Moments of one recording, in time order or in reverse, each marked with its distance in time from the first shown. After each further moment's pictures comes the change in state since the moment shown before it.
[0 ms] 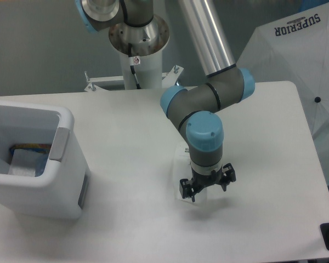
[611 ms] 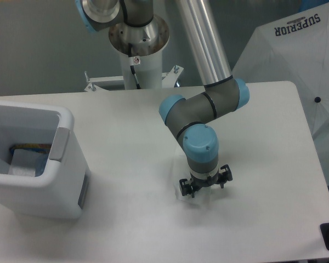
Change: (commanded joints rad) arm -0.012 -0.023 -0.009 0.003 0.055 0.000
